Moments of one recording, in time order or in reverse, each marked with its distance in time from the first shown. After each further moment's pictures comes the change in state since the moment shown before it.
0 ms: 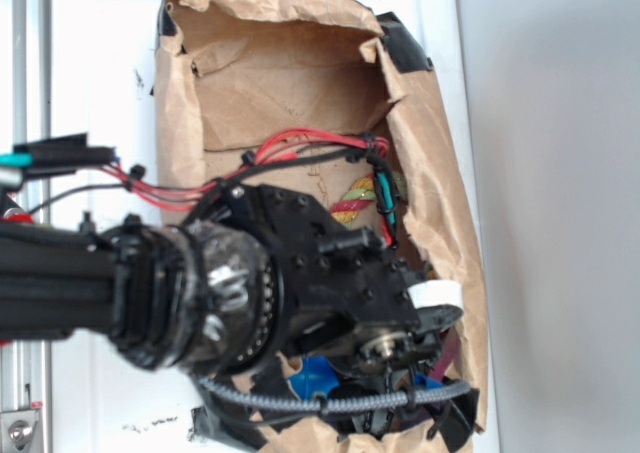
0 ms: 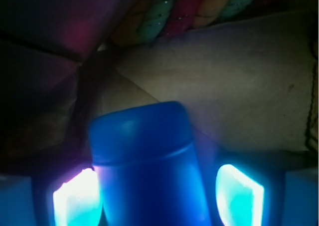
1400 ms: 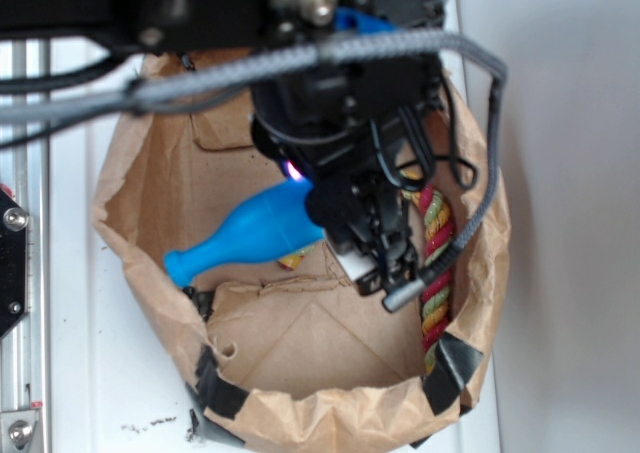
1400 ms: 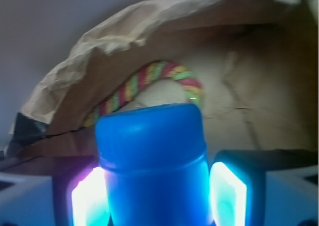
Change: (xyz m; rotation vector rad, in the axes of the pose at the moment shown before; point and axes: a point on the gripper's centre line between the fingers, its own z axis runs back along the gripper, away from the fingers) arm 0.018 0.051 0.180 0.161 -0.179 0.288
